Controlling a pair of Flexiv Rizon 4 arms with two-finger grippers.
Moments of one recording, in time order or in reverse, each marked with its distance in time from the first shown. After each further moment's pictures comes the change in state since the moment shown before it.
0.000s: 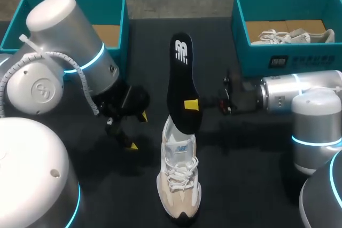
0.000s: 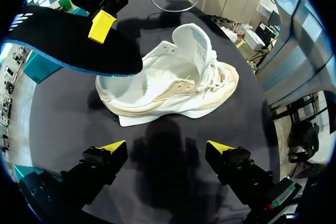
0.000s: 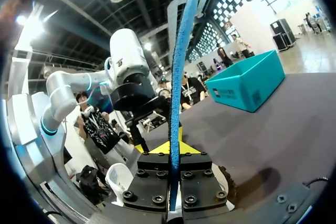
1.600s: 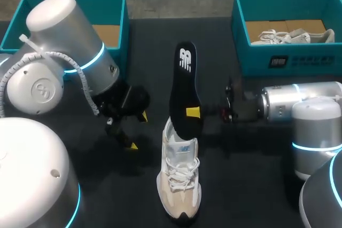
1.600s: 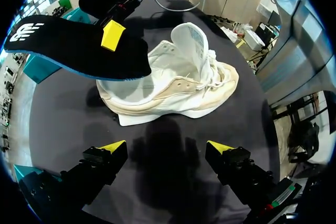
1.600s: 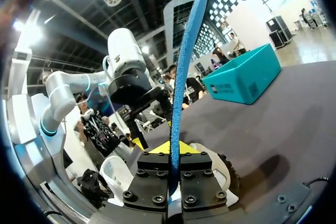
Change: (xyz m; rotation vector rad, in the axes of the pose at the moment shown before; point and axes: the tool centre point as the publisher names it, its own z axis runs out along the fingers) left arm 0.000 0.000 0.000 0.000 0.000 0.000; right arm -0.003 -0.022 -0.001 -0.018 -0.007 0.036
